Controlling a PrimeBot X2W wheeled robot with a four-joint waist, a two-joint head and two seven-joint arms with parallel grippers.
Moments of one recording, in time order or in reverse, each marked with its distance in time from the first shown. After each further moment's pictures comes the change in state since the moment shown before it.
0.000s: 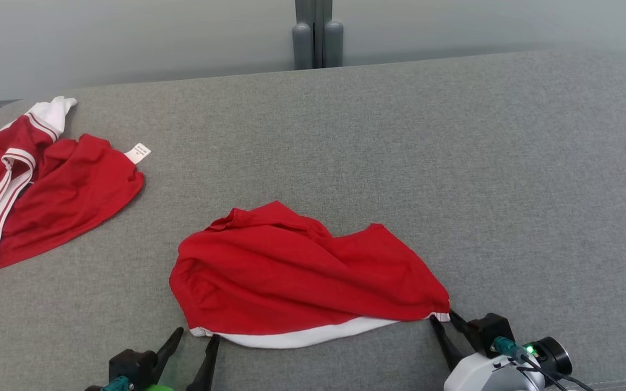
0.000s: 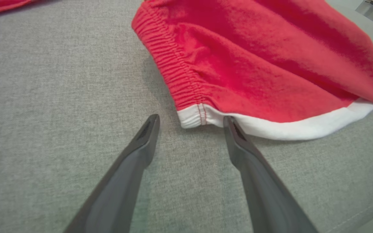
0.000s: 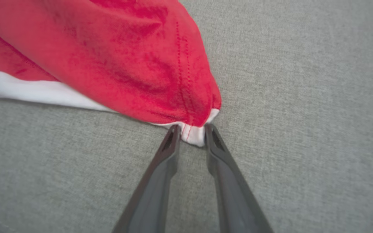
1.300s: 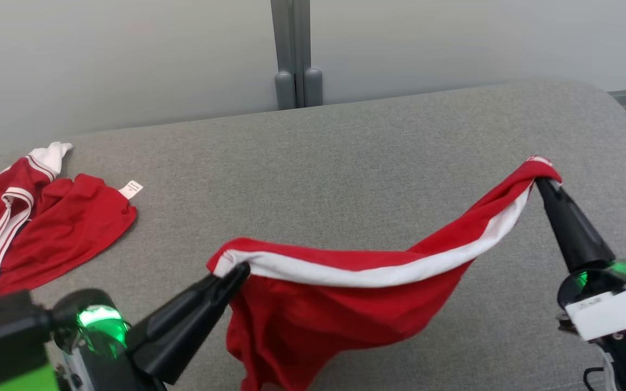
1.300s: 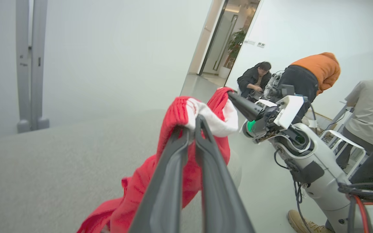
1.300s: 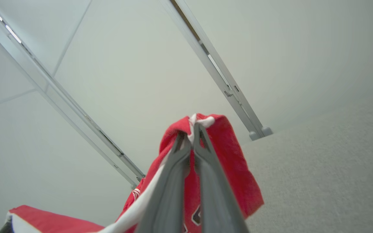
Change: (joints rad) left arm 0.029 0.464 -0.032 -1.172 -0.594 0.016 0.304; right arm 0.117 -0.015 -0.253 -1.029 0.881 -0.001 0.461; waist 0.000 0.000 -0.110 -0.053
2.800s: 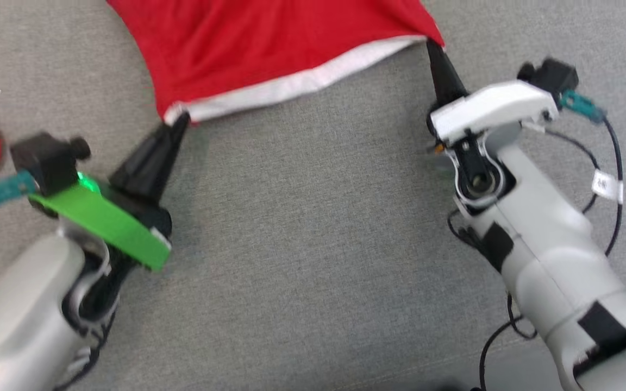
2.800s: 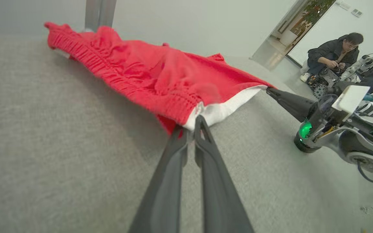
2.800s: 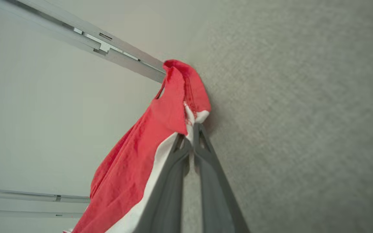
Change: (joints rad) left arm -0.703 -0.102 -0.359 0.863 -0.014 -0.015 -0.275; right arm -0.976 -0.003 0.532 1.357 0.497 0.003 -0.556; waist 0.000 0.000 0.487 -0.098
